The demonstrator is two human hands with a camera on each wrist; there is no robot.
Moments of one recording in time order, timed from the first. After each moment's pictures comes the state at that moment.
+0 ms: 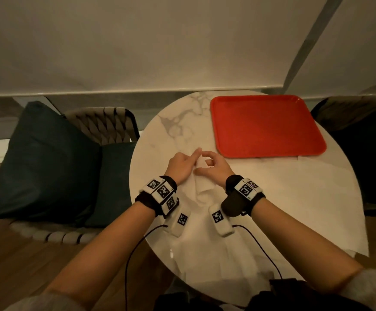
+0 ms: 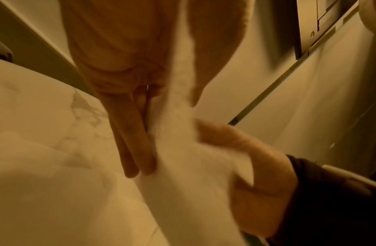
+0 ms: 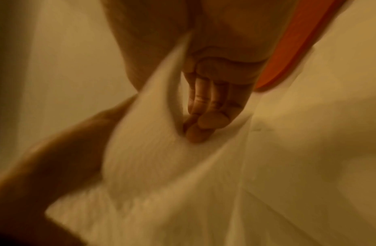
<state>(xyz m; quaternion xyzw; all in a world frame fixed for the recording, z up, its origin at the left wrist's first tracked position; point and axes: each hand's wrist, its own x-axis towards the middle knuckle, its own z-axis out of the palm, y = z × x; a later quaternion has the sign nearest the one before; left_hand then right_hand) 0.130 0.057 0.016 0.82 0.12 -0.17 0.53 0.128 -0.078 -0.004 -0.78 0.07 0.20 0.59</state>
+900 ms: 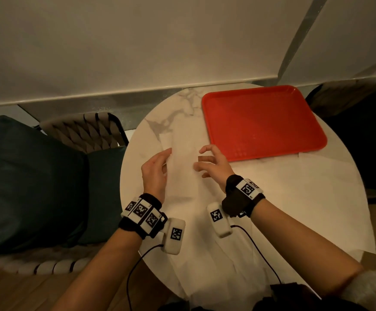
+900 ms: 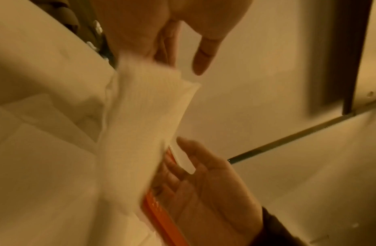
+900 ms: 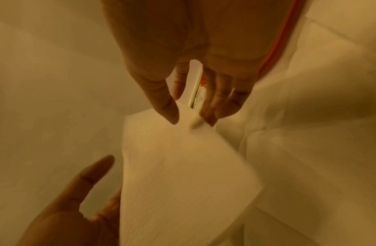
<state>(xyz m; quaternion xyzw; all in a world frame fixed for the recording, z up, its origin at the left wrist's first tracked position) 0.158 0.083 0.001 0.59 0.21 -0.03 0.78 0.168 -0.079 -0.015 -0.71 0.14 0.15 0.67</state>
